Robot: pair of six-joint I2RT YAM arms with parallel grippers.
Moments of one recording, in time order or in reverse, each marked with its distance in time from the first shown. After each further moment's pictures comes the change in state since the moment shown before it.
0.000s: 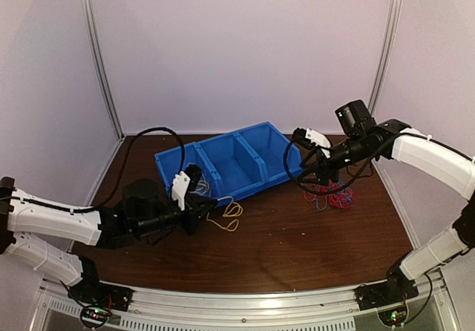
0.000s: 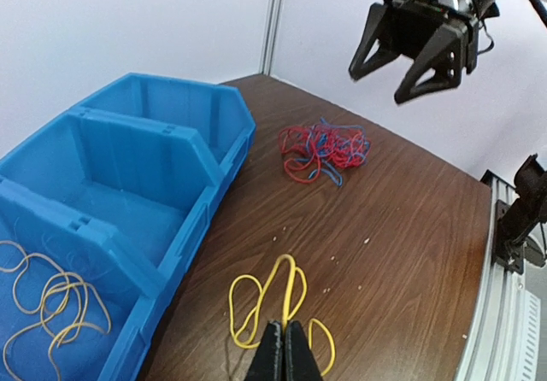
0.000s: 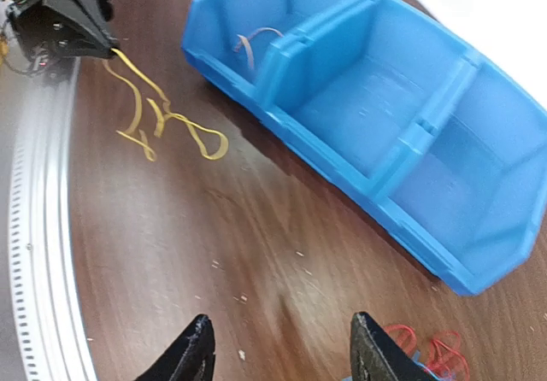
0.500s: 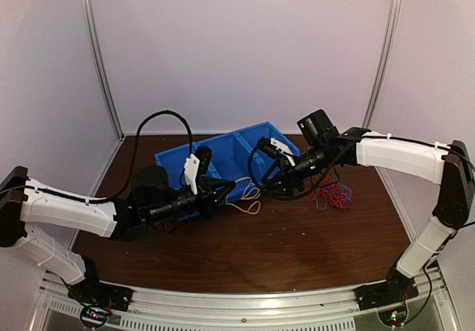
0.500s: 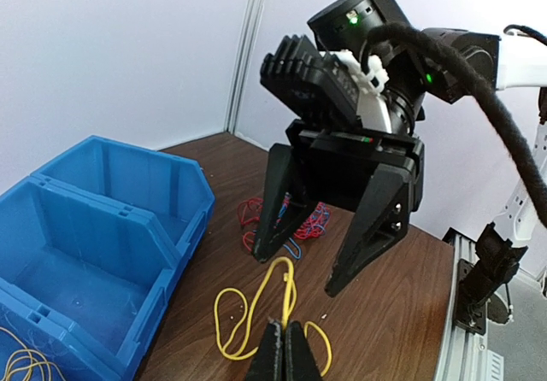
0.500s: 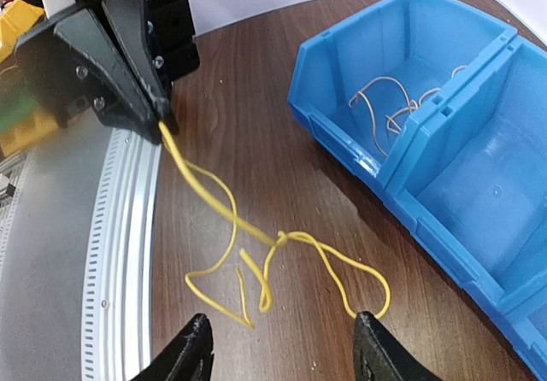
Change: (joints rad) left arm 0.000 0.159 0.145 0.196 0.083 -0.044; right arm 0.197 0.227 0.045 0.206 -0.245 0.204
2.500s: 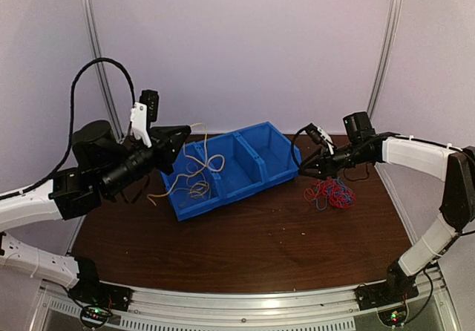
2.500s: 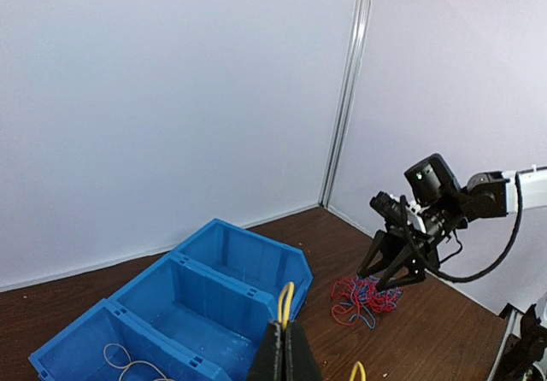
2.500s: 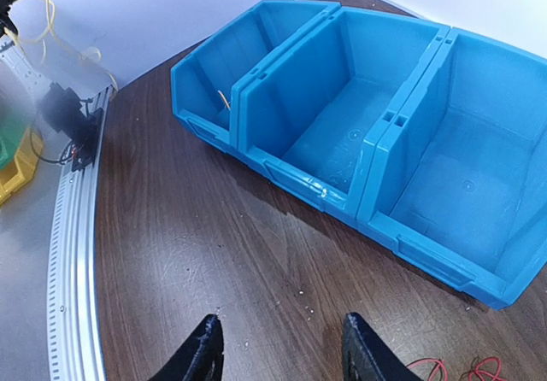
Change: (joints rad) left arm 0.026 -0.362 0.229 -0.492 -0.298 0.089; right arm -0.369 -0.069 -0.159 0.113 -0.125 -0.020
